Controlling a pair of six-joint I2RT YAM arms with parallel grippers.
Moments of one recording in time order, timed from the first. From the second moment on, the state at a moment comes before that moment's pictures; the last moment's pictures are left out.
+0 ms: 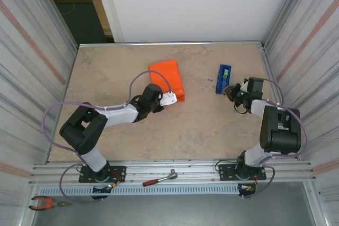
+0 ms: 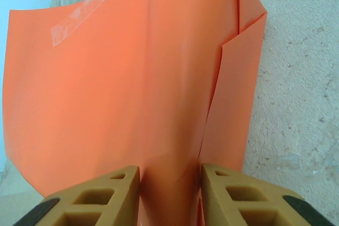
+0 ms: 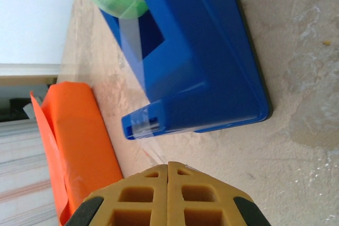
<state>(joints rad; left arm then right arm) -0.70 1.67 0.83 0.18 -0.16 0.78 -0.14 1.56 0.66 0.16 -0.55 0.86</state>
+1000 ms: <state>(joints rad) -0.70 1.67 0.83 0.18 -0.17 0.78 -0.04 1.64 0.63 0.29 -0.62 0.93</state>
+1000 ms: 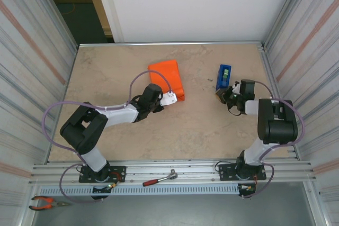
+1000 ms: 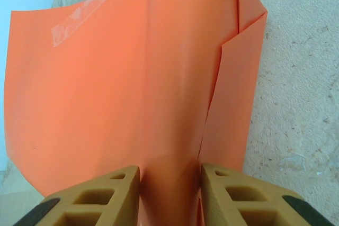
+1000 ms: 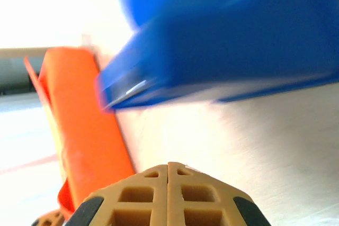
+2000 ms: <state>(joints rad) -0.70 1.67 0.83 0.18 -0.17 0.78 0.54 1.80 0.54 0.97 -0.44 0.79</state>
